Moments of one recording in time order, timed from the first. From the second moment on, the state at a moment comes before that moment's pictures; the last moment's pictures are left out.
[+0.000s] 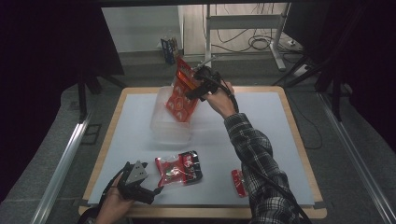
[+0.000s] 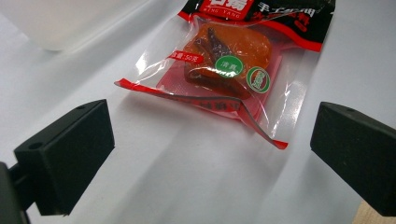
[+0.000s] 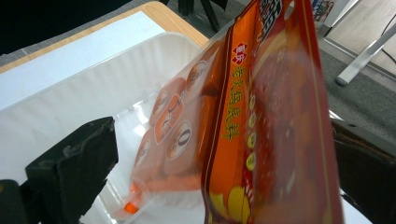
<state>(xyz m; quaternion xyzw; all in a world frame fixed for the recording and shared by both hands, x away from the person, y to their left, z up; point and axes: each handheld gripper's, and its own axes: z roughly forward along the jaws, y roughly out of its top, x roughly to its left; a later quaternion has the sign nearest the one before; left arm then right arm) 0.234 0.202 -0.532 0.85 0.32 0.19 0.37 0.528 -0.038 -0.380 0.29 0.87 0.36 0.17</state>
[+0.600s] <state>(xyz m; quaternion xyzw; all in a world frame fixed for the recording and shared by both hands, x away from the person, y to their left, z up) 0.234 0.201 -0.532 0.85 0.32 0.19 0.37 0.505 -0.071 -0.392 0.30 0.86 0.38 0.15</state>
